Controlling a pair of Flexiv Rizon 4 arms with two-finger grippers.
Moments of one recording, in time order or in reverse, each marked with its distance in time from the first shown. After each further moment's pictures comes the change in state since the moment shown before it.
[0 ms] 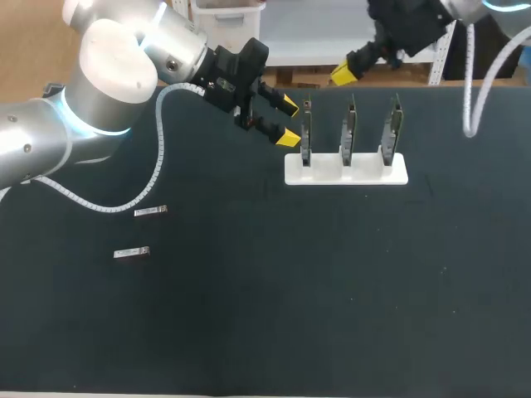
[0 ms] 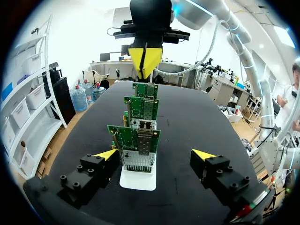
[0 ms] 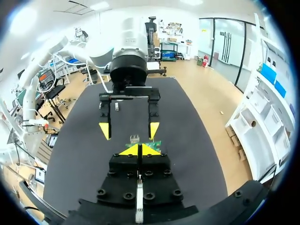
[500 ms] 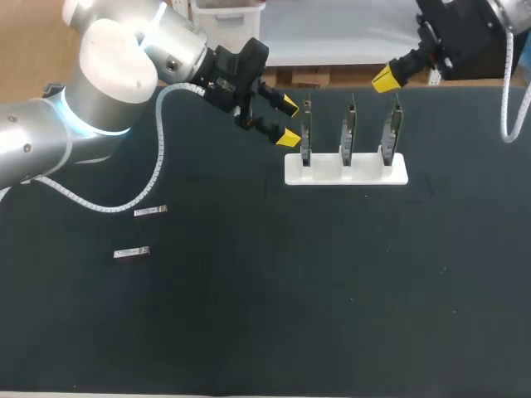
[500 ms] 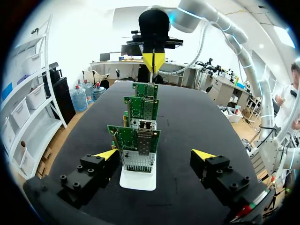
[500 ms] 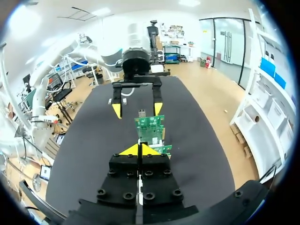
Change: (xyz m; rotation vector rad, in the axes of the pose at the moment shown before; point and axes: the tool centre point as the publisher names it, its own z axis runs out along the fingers) left arm 0.000 0.000 0.000 0.000 0.000 0.000; right arm 0.046 0.009 -0.039 -0.064 -0.037 0.004
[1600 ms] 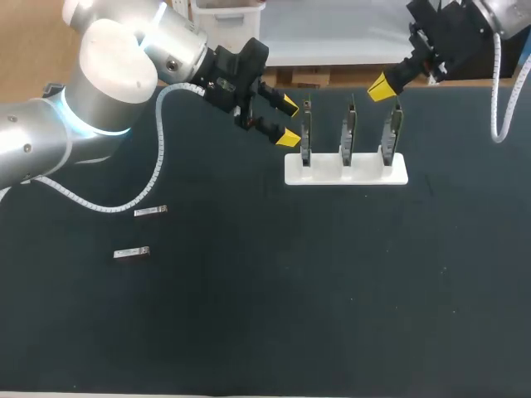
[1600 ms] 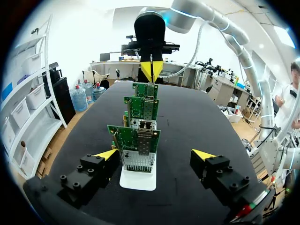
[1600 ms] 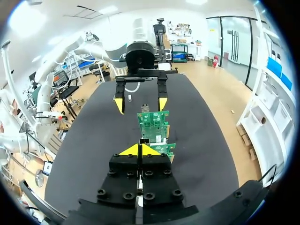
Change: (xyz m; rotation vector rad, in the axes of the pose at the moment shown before) left arm 0.000 0.000 0.000 0.000 0.000 0.000; right arm 0.008 -0.003 0.014 -0.061 0.010 -0.012
